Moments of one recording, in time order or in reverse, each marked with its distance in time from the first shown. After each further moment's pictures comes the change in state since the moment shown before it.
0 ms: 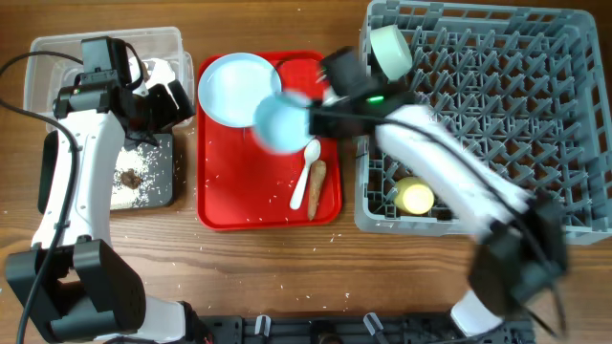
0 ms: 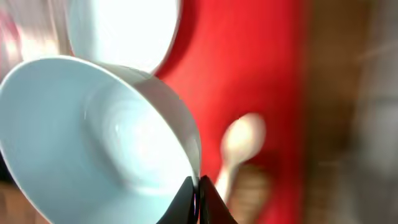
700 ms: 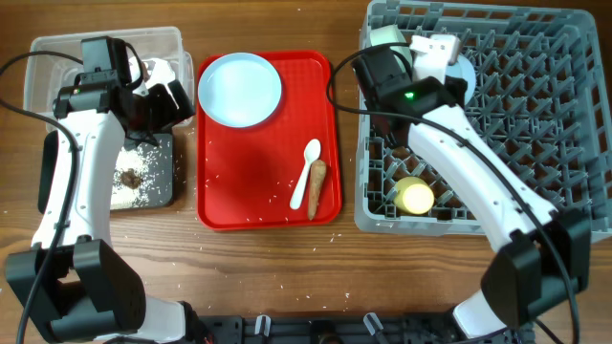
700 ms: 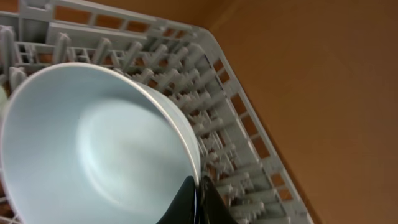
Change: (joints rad) left arm 0.000 0.000 0.000 -0.001 0.000 0.000; right arm -0.050 0.003 -0.037 -0.164 1.252 -0.166
